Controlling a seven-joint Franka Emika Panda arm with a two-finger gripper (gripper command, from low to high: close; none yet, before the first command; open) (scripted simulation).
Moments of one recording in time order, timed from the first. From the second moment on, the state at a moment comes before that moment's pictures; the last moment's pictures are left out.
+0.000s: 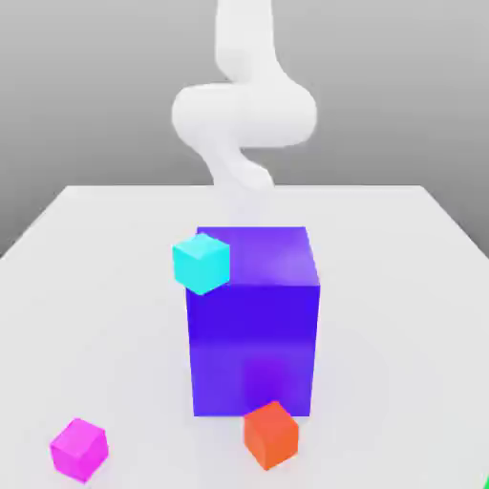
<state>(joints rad) 0.02 -0.81 -0.06 -2.30 -0.03 2.29 0.66</state>
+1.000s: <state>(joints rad) 0.50 -0.64 -0.94 -2.34 -0.36 2.34 -0.96</state>
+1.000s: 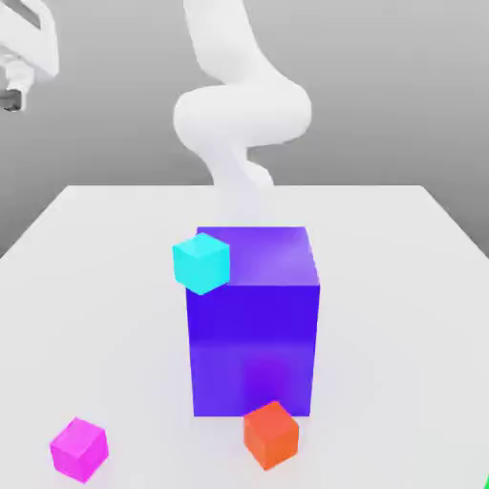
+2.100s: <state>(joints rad) 1.65 -0.73 -2.17 -2.29 -1.06 2.46 -1.63</state>
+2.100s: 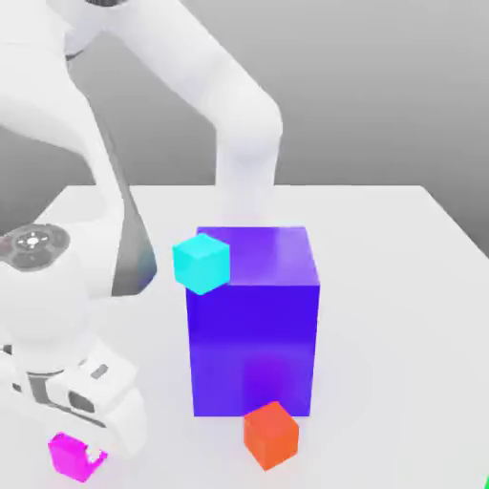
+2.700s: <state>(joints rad) 1.98 -0.76 -1.92 -2.19 -0.93 2.23 -1.68</state>
